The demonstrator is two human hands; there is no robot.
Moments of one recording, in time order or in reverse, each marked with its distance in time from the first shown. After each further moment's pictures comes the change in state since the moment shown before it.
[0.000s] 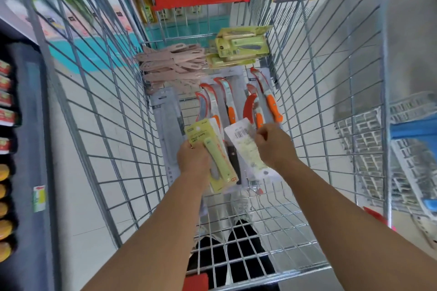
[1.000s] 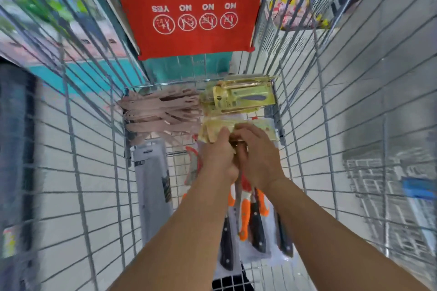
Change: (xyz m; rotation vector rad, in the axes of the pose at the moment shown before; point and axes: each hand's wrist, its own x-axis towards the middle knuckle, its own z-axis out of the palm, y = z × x) left_hand 0.068 0.132 0.126 -0.689 -0.302 -0.337; right_hand 0.135 -0.056 -0.016 0.037 0.093 -0.459
